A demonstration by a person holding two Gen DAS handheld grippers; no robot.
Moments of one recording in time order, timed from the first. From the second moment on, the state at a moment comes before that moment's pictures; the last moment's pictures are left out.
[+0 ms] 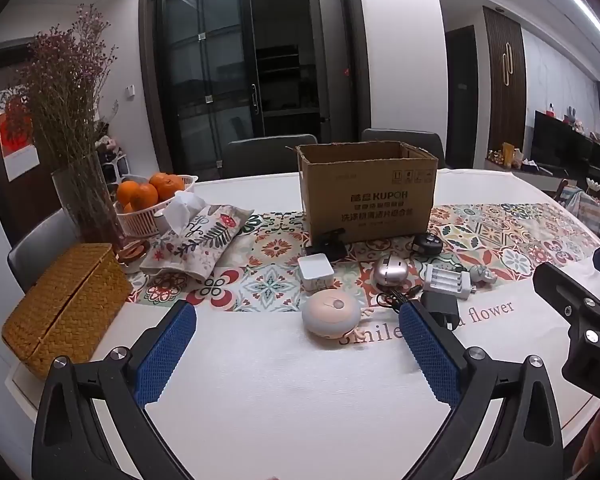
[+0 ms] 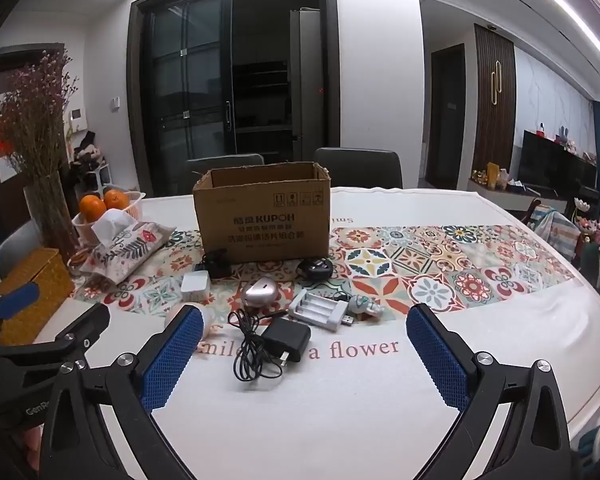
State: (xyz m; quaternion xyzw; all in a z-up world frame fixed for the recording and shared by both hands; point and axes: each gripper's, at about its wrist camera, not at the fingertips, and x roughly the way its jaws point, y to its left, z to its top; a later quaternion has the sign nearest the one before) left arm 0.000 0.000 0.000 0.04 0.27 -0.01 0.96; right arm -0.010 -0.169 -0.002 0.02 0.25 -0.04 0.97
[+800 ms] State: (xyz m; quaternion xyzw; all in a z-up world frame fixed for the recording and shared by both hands) left arm -0.001 -0.001 0.001 0.04 0.27 -0.02 0.96; right arm -0.008 -0.169 -0.003 0.04 0.25 -0.03 0.97
